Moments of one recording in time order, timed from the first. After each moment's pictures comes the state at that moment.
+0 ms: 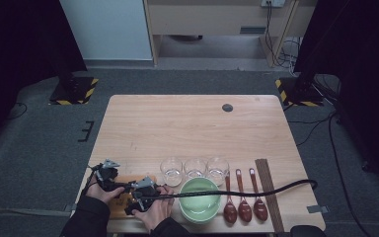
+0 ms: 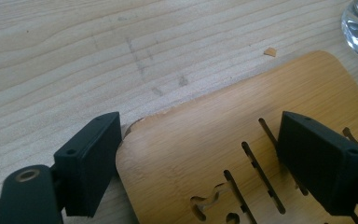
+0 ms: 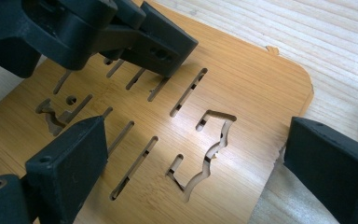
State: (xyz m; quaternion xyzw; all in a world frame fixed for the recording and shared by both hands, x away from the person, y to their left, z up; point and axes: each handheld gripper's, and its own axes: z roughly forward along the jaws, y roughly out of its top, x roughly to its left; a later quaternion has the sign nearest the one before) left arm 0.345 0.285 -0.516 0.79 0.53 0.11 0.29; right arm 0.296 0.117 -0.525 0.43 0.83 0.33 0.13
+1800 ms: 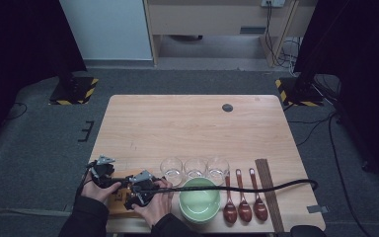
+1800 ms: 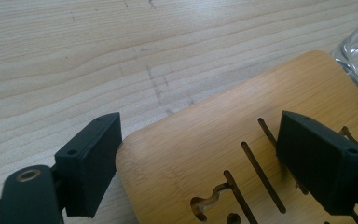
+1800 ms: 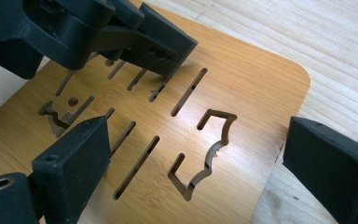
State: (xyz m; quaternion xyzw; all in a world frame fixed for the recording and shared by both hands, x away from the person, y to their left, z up) left arm 0.344 0.290 -0.496 0.76 0.55 0.13 0.32; right arm 0.308 0.116 -0.503 0.40 0.84 0.34 0.14
